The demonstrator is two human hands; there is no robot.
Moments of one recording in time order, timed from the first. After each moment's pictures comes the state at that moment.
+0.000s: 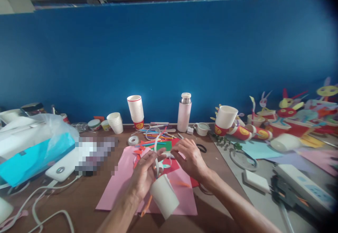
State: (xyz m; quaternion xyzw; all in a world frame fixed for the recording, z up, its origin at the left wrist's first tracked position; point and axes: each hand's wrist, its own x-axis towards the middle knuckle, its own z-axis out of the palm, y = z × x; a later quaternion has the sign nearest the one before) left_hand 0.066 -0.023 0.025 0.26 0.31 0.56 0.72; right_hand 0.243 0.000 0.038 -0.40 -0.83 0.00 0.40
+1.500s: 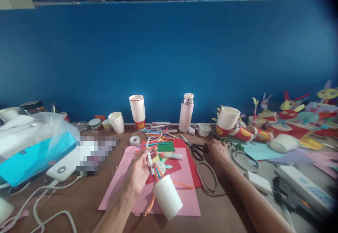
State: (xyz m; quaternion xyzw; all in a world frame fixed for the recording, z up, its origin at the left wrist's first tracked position) left_hand 0.042 -0.010 0.022 0.22 0.32 0.61 0.69; right_hand 0.364 0.059 -0.051 -0.71 -0.69 -0.12 0.09
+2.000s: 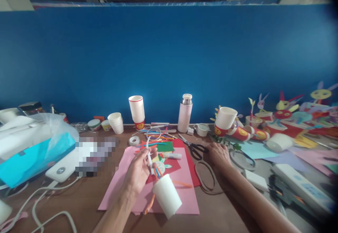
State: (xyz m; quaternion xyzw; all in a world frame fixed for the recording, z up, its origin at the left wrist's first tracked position) left_hand 0.044 -0.012 0.025 0.21 0.31 0.61 0.70; right_hand 0.368 0.043 -0.048 -0.70 -0.70 -0.11 0.08
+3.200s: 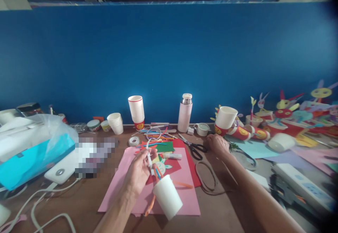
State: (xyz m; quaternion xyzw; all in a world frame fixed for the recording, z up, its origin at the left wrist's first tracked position) left_hand 0.043 -0.010 0.024 0.19 0.32 0.61 0.70; right_hand 0.379 0.085 -0.035 -0.77 -0.62 -0.08 0.11
